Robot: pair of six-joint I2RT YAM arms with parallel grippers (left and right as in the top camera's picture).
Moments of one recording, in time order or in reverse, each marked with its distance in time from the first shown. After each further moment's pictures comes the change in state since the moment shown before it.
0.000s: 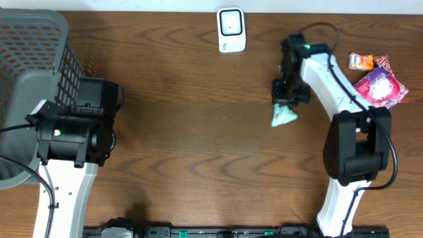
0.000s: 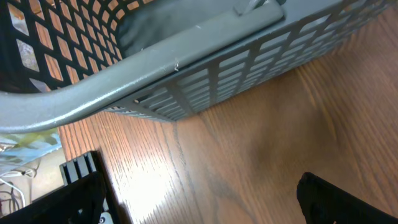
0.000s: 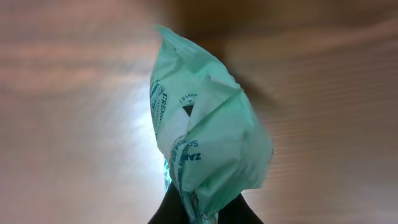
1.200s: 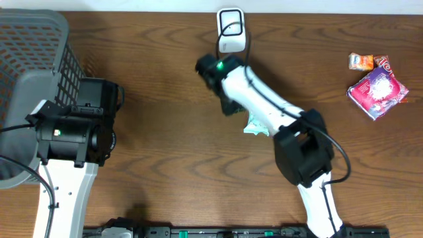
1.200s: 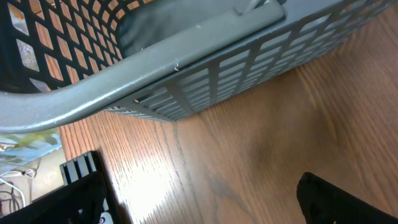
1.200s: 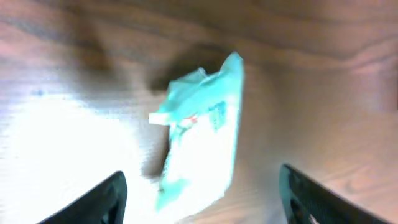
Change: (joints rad) left arm 0.000 0.000 0.000 0.000 0.001 0.000; right arm 0.414 0.169 0.284 -0.211 0.392 0.203
